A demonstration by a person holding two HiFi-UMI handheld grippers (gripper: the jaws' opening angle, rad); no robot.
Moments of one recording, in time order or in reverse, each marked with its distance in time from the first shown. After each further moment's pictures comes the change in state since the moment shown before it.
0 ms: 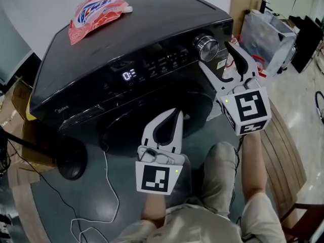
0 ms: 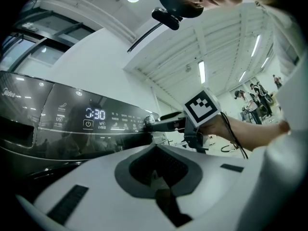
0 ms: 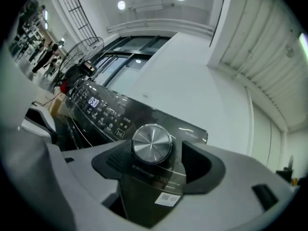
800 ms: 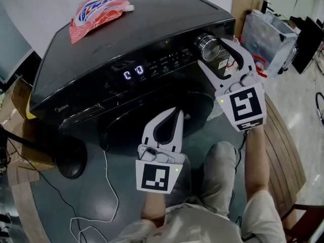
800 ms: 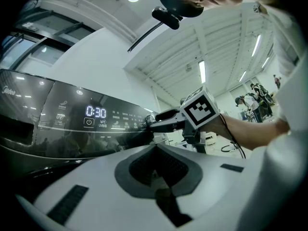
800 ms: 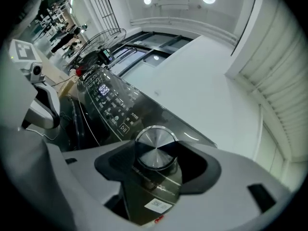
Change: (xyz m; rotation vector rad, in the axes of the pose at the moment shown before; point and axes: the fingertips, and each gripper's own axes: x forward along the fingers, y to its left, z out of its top) left arm 0.002 0.002 -0.002 0.015 0.004 -0.003; right arm 0.013 0.013 0.003 -0.210 0.006 0.082
